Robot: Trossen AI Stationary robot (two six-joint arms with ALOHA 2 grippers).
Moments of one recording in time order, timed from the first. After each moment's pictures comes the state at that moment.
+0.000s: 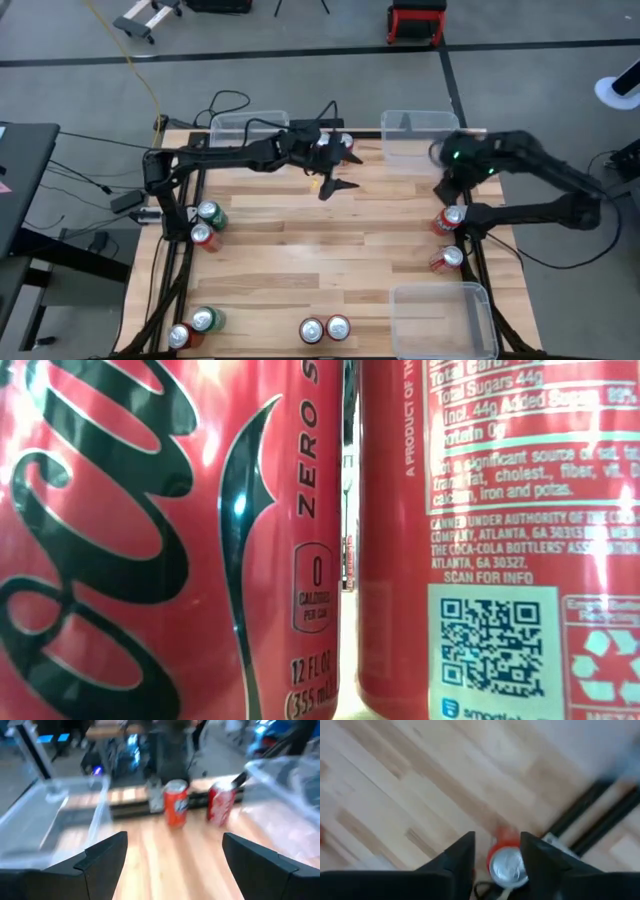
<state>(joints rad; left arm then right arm) 0.30 1.79 1.44 0.05 0.38 0.23 -0.38 0.92 1.18 -1.57 0.00 0.51</state>
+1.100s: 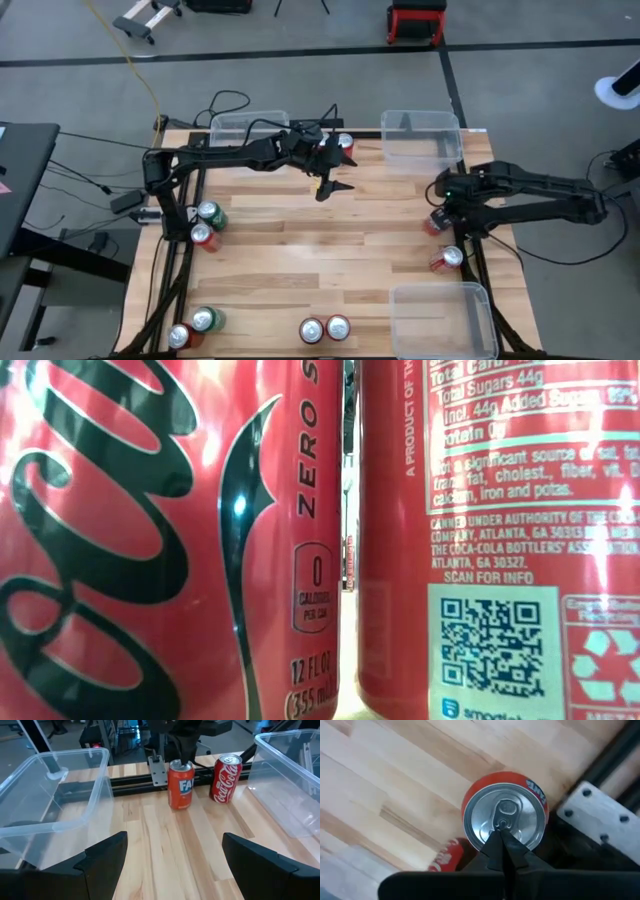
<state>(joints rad) 0.30 1.79 1.44 -0.04 0.37 0.27 -0.16 0.77 0.79 -1.42 -0.05 0.85</state>
